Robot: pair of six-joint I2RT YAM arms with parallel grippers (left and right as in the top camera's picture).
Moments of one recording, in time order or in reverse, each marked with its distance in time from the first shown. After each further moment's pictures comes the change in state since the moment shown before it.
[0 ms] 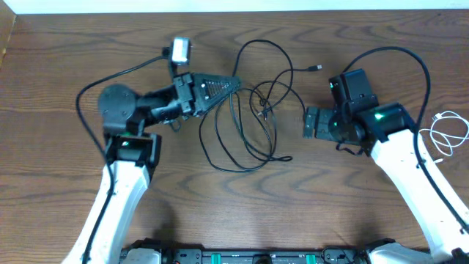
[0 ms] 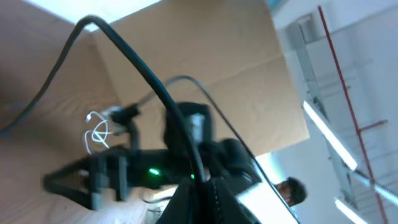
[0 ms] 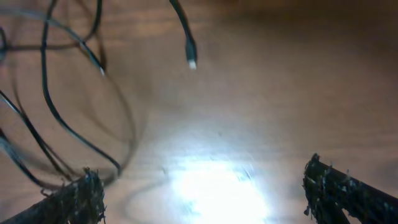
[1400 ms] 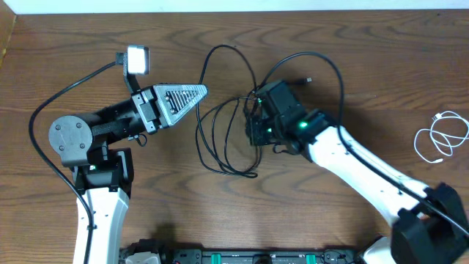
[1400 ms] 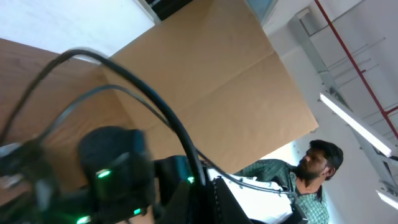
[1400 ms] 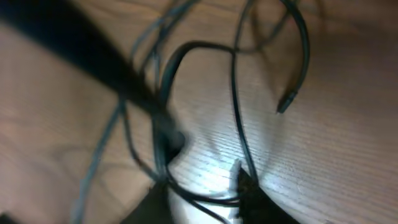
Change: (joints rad) left arm 0.200 -0.169 0.000 -0.002 0.123 0.000; right arm 0.332 0.234 0.000 0.385 -0.168 0.065
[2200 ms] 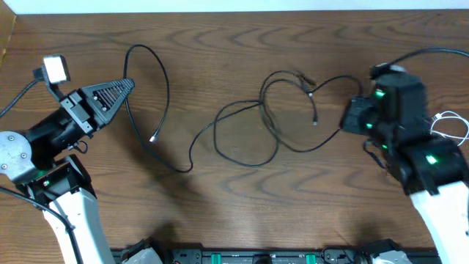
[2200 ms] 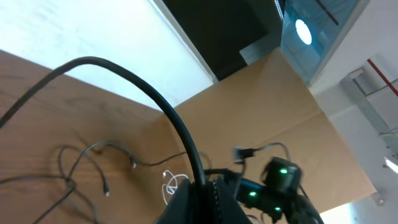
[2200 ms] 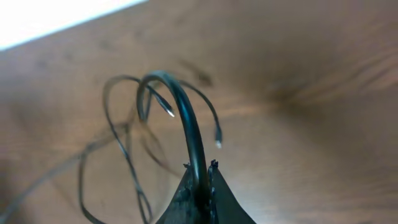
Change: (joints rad) left arm 0.478 0.024 -0.005 0.001 0.171 0.001; right arm -0.421 -0.544 -0.003 -0.252 0.225 -0.138
